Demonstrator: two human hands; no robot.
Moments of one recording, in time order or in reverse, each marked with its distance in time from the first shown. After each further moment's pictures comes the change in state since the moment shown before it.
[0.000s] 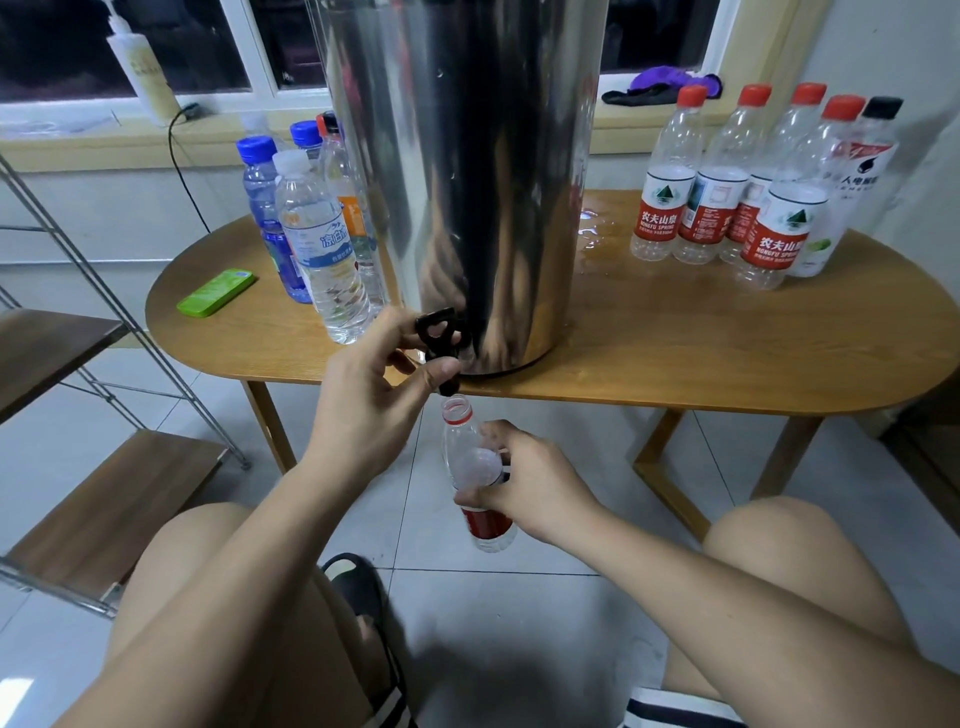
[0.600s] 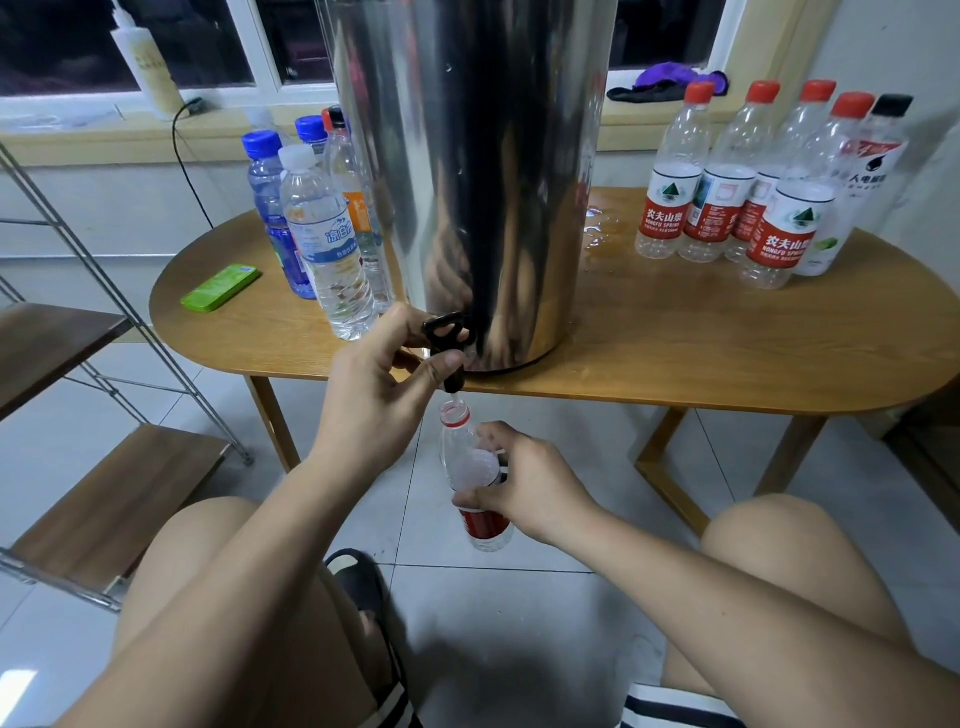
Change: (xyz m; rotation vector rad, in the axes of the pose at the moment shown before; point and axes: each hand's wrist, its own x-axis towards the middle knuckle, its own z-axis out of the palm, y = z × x) left_hand -0.001 0.006 0.000 -0.061 -0.016 -0.026; right_hand 0.001 0.001 0.010 0.059 -0.048 0.020
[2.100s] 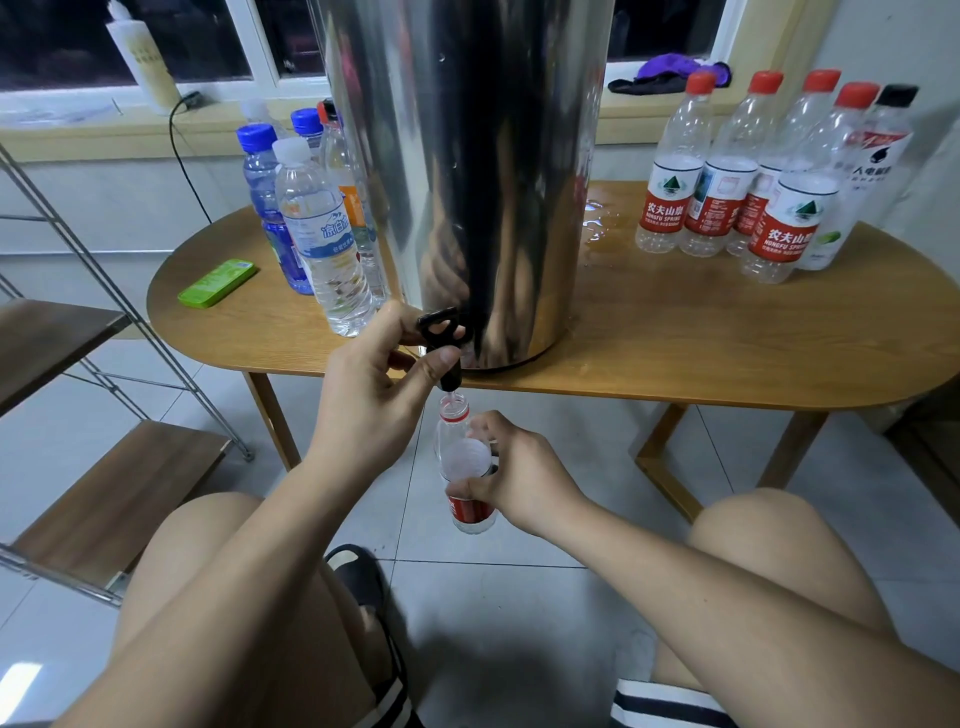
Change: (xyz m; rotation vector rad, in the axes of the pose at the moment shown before) left_hand -0.003 0.001 0.002 0.016 0.026 -0.027; right_hand 0.012 0.004 0.007 -0.044 0.045 -0.037
